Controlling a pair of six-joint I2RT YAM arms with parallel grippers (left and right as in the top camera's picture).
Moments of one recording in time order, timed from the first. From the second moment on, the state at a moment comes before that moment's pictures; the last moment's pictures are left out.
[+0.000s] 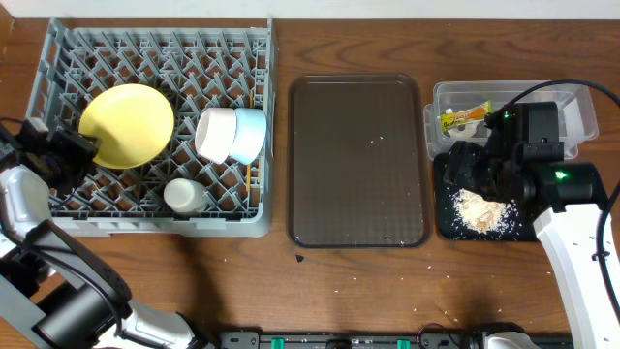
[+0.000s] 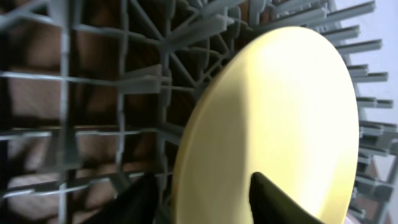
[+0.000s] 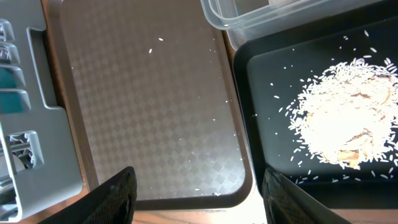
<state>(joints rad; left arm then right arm) 0.74 1.78 1.26 -0.55 0.54 -0.33 0.07 1.27 1.14 -0.97 -0.21 0.46</state>
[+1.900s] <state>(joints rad) 0.65 1.82 1.26 -0.43 0.44 -0.22 0.07 1.27 1.14 -0.95 -0.21 0.46</state>
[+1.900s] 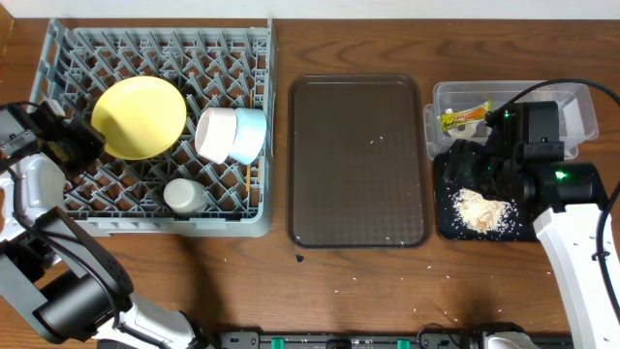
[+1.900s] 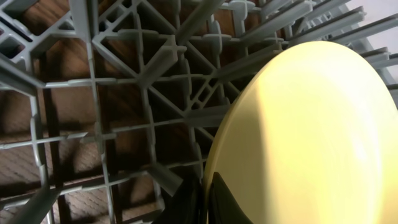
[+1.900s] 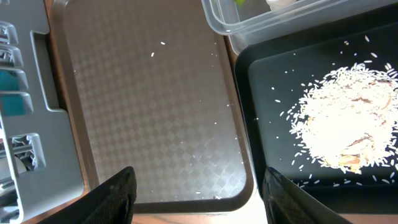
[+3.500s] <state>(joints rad) -0.07 1.59 1.26 -0.53 -0.60 0.11 0.07 1.27 1.14 -0.95 -0.21 0.47</state>
